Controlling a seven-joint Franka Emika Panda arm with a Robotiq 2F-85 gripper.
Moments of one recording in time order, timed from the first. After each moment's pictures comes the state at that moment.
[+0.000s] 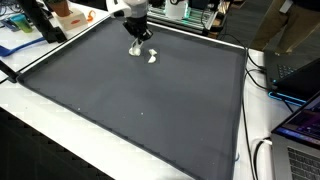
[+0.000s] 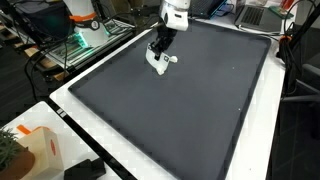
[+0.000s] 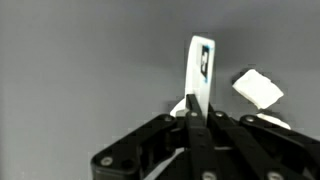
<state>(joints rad) 0.08 0.26 0.00 -2.23 -0.25 2.21 0.26</state>
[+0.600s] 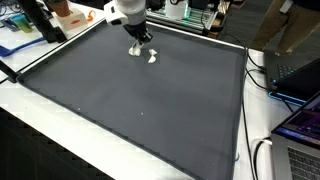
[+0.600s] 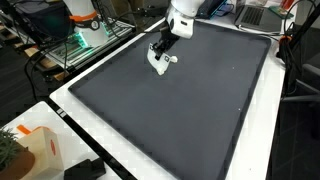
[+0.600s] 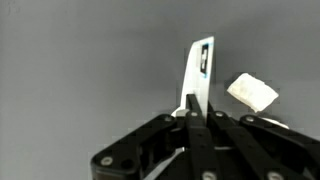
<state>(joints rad) 0.08 0.35 0.00 -2.11 -0.19 2.05 0.27</state>
